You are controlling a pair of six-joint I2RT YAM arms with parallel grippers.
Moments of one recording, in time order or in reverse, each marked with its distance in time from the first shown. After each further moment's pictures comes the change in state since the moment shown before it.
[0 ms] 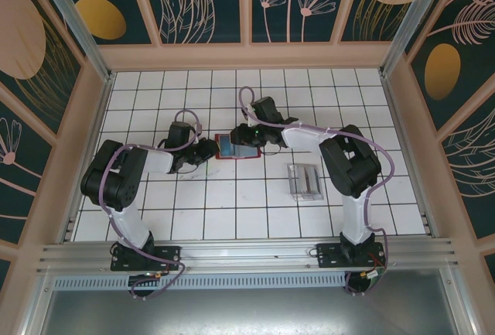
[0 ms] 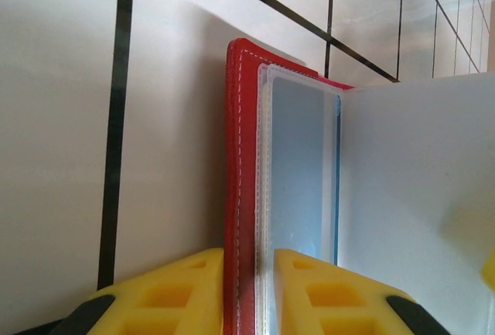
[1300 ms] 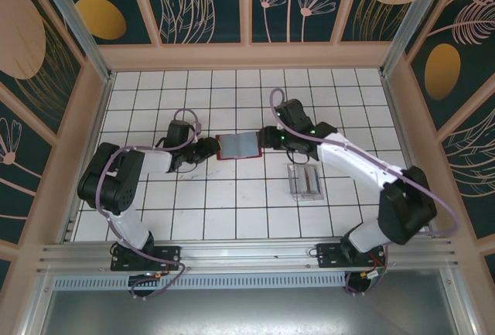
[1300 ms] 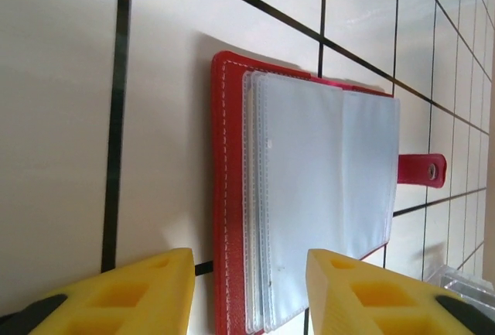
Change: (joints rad) left arm 0.004 -0.045 0.012 -0.078 -0.027 0.035; right arm 0.014 -0.524 -0.189 -0.421 0.449 -0.046
